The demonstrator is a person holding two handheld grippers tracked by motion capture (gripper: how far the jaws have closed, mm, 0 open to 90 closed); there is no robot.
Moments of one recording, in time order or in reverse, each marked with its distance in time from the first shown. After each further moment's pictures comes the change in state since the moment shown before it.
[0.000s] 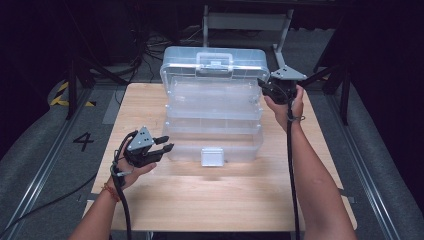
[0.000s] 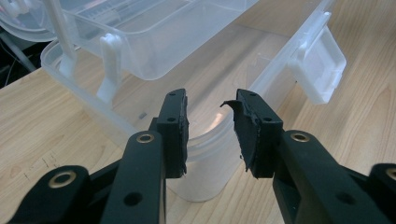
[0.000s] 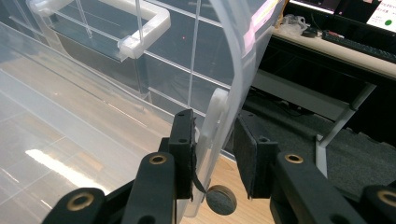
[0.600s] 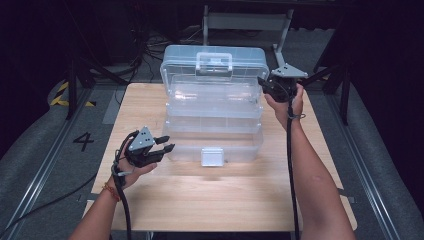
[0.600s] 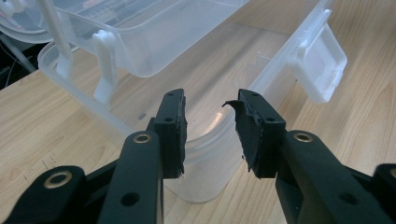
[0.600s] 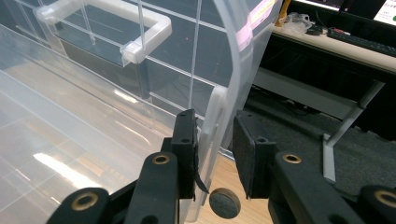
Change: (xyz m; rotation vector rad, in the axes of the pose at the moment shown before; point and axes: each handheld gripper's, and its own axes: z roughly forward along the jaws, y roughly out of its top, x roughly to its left) left arm -0.001 0.000 0.002 0.001 -0.003 0.006; right arm -0.006 0.002 0.005 -0.002 0.019 0.018
